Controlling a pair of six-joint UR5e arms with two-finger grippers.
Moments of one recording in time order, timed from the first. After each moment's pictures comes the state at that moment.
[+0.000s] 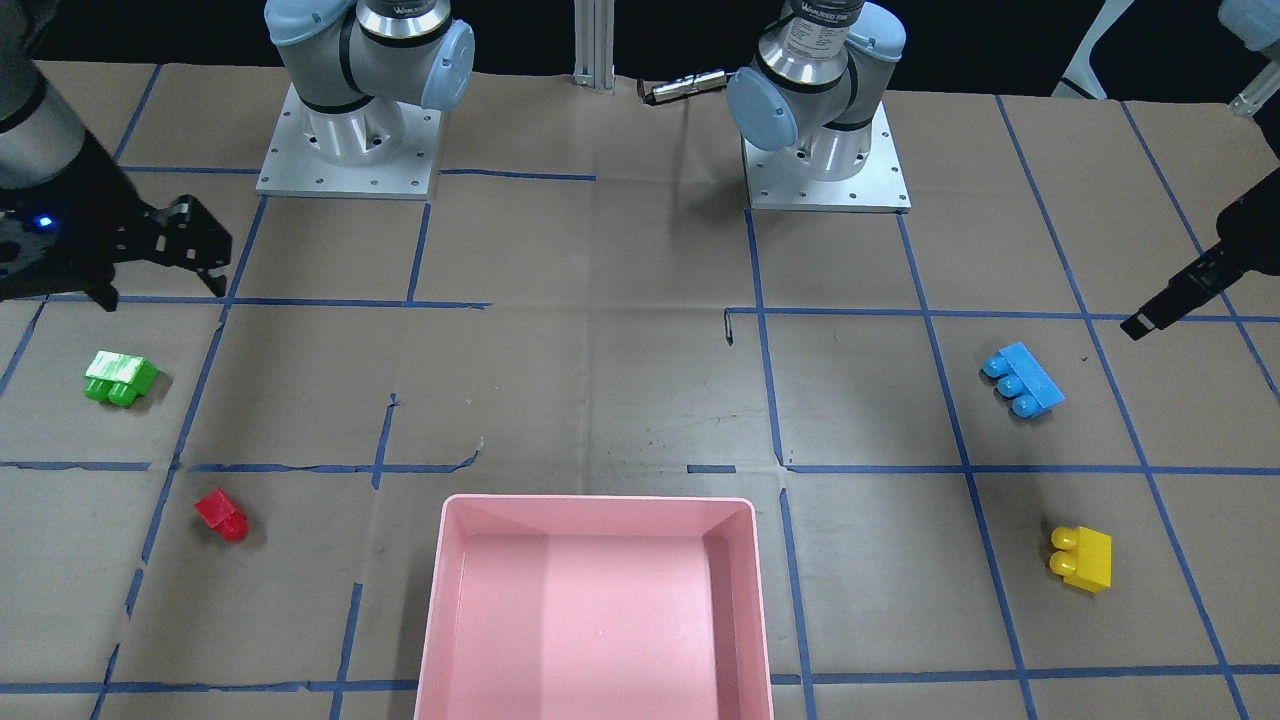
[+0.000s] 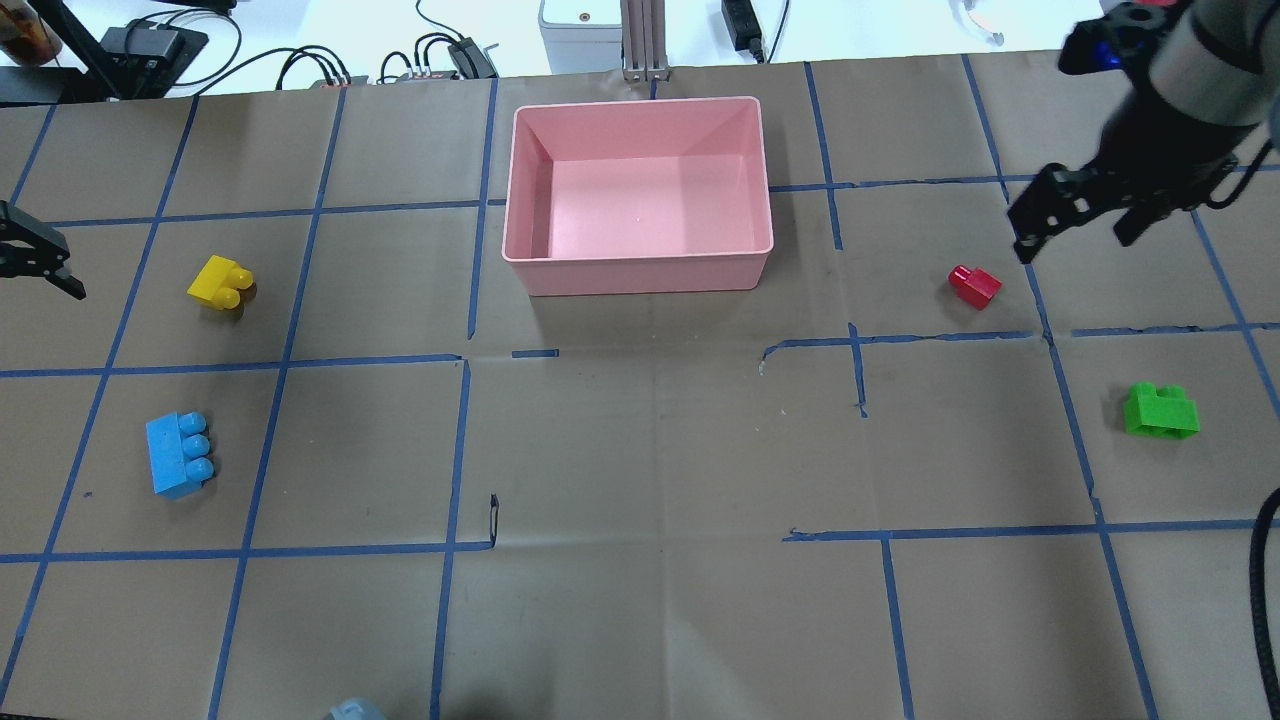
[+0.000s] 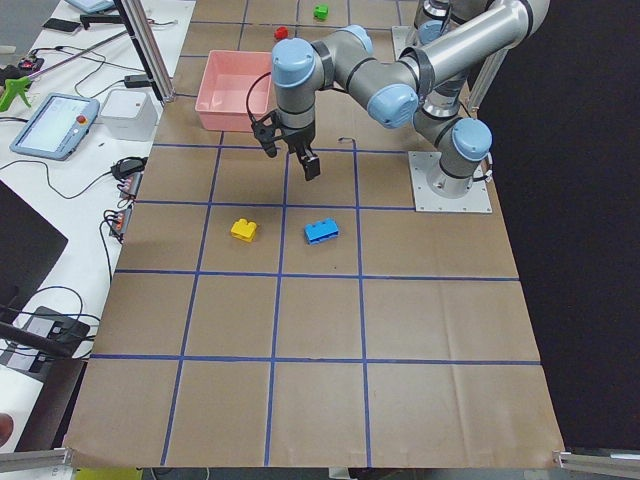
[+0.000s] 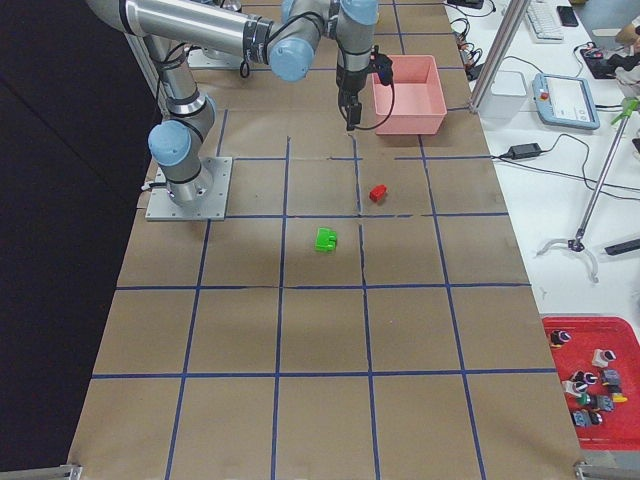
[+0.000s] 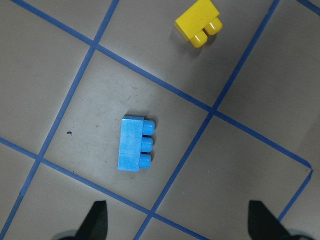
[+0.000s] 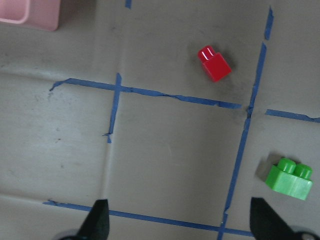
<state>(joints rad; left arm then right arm) -0.92 -1.68 -1.69 -1.41 1.54 0.05 1.26 -1.57 1.70 -1.70 -1.55 -0.52</state>
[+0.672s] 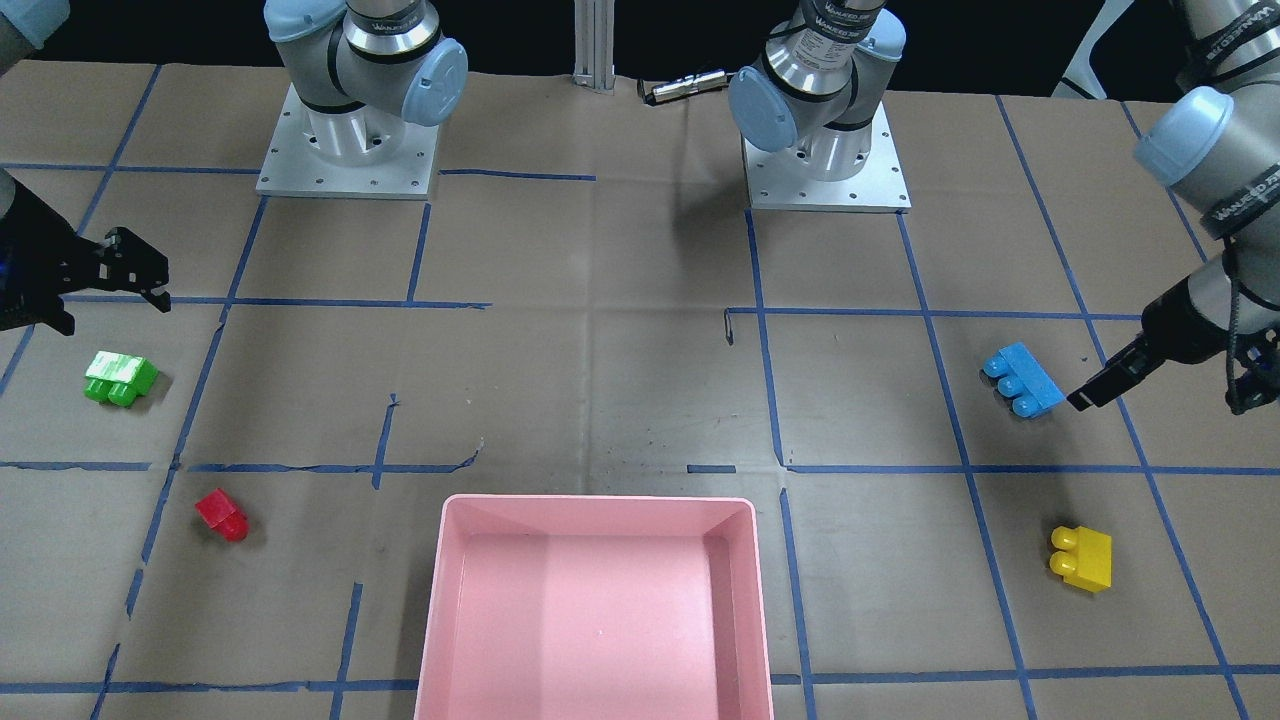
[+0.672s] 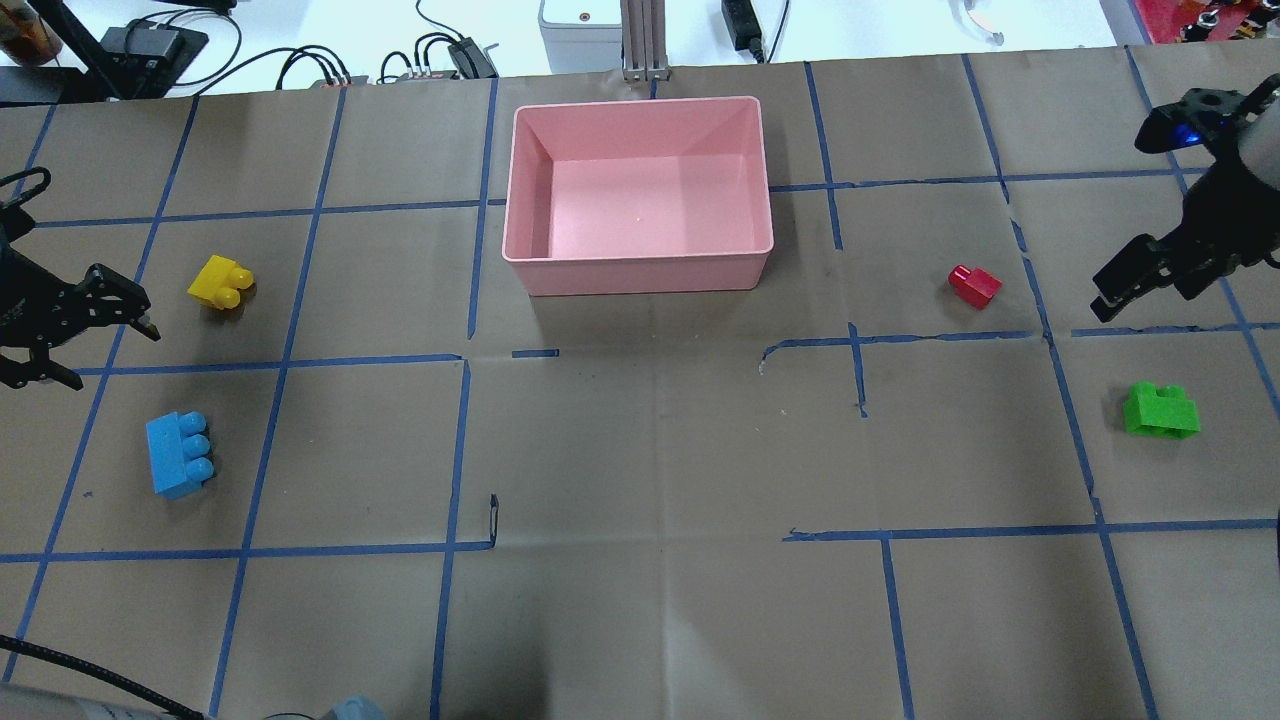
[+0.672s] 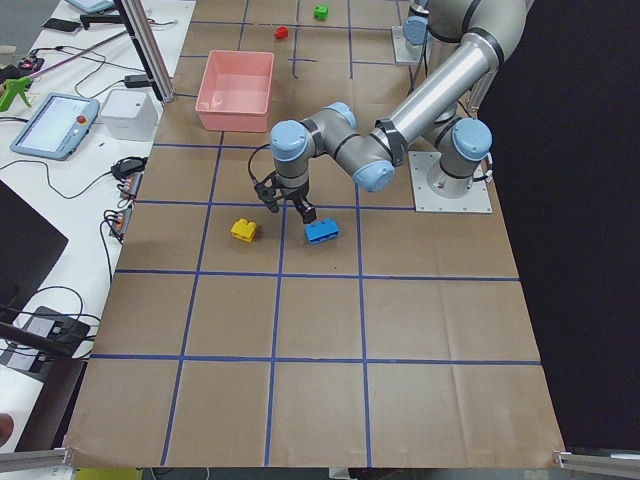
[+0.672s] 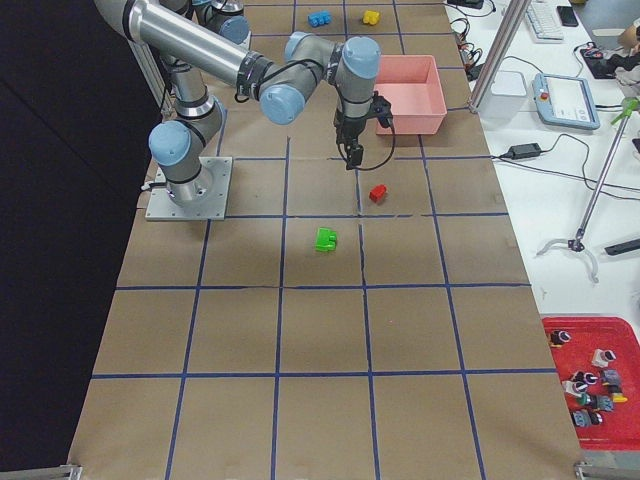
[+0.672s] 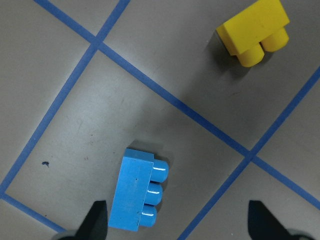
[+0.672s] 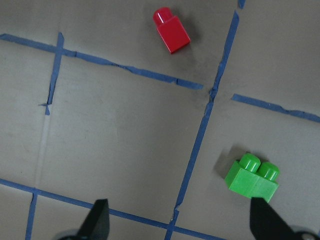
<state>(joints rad) -0.91 -1.80 -1.86 -1.10 1.54 0.05 1.10 -1.53 1.83 -1.78 -1.55 -0.80</state>
